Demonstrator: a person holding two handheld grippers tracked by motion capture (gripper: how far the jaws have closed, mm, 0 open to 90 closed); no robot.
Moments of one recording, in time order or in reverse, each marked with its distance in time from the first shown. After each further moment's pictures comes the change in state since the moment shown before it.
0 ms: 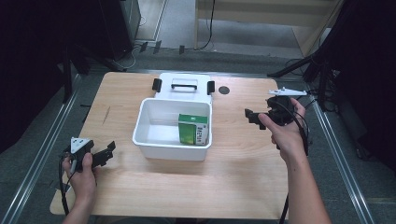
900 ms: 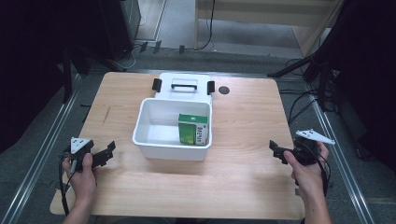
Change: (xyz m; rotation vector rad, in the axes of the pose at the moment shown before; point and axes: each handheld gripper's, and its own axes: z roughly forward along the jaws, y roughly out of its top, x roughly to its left) left arm -0.001 0.000 0.000 -0.007 0.003 0.004; right arm -0.059 -0.124 -0.023 -0.053 -0.089 0.120
